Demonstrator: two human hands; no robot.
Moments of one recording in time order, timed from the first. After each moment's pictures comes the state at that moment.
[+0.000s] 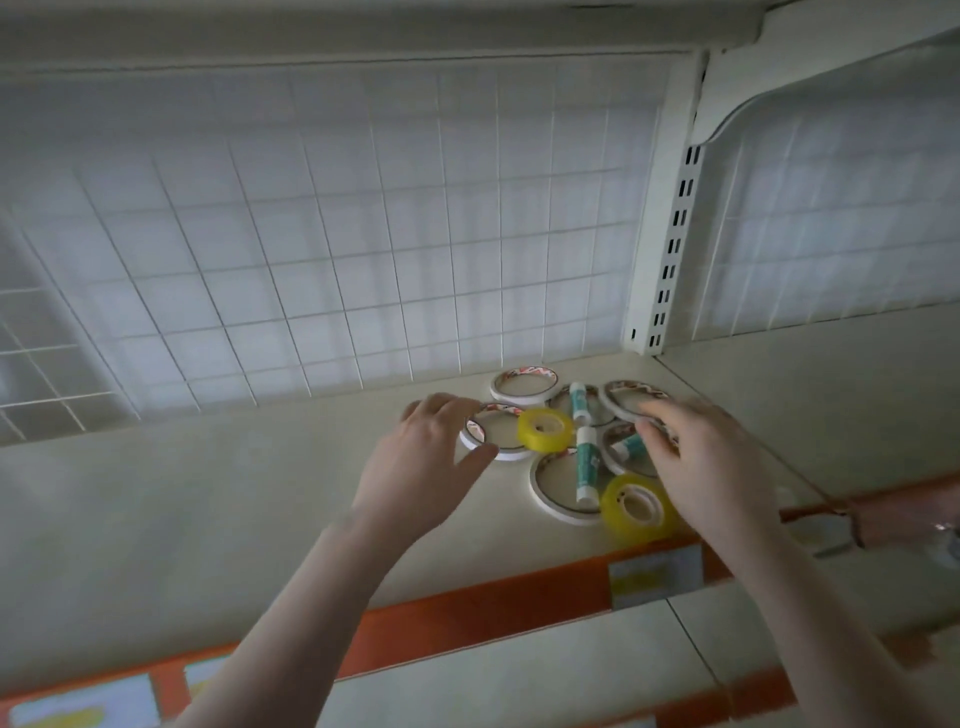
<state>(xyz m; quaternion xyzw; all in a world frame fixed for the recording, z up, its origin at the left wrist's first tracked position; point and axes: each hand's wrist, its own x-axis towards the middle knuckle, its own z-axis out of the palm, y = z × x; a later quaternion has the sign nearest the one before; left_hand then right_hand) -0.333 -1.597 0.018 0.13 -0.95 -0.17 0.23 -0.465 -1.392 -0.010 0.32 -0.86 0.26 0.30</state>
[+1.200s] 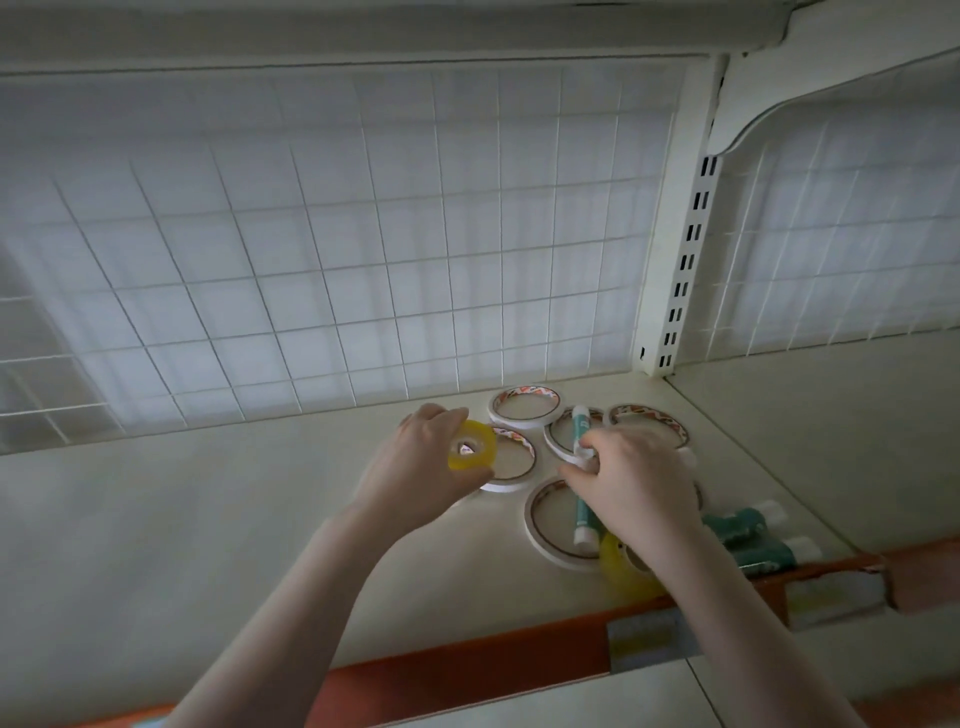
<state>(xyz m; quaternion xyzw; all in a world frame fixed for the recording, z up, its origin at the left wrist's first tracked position) -0.377 -1.618 0.008 0.16 -0.95 -0.20 0.18 -0.477 -1.445 -0.007 0.32 -0.92 0.17 0.17</state>
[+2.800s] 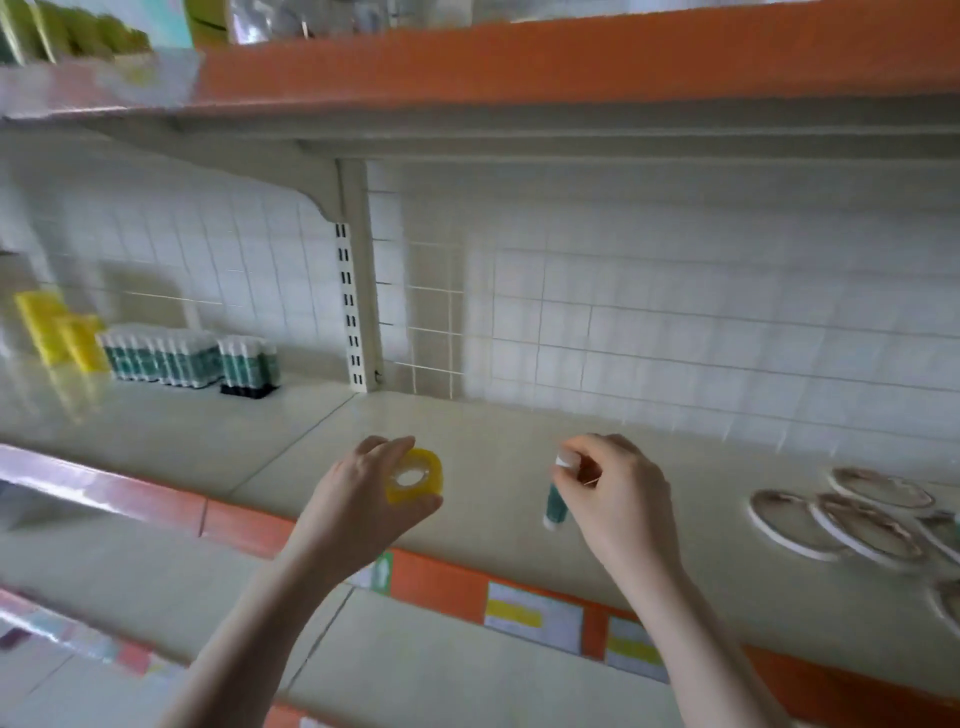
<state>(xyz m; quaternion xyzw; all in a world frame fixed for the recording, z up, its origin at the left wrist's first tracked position) -0.038 -1.765 0.025 0.40 -0.85 -0.15 0.31 -0.230 -1.657 0.016 0.47 -0.74 0.46 0.15</state>
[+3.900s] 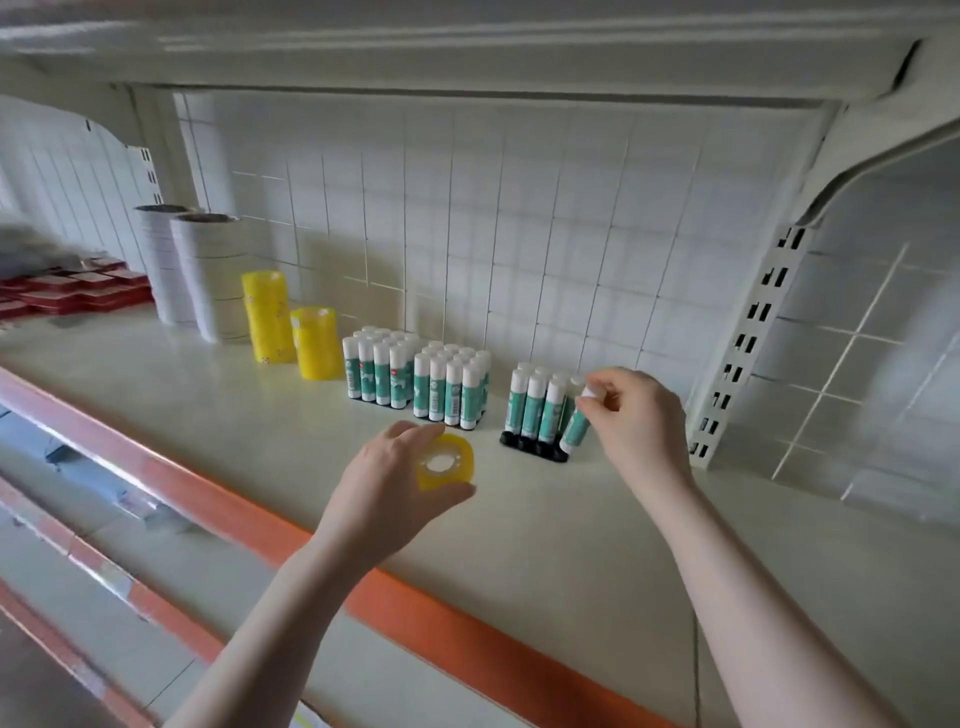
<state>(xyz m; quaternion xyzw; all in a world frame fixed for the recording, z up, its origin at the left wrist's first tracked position) 0.226 -2.121 0.001 0.45 -0.82 -0.14 0.33 -0.002 -2.090 0.028 0.52 -0.73 0.44 0.07</state>
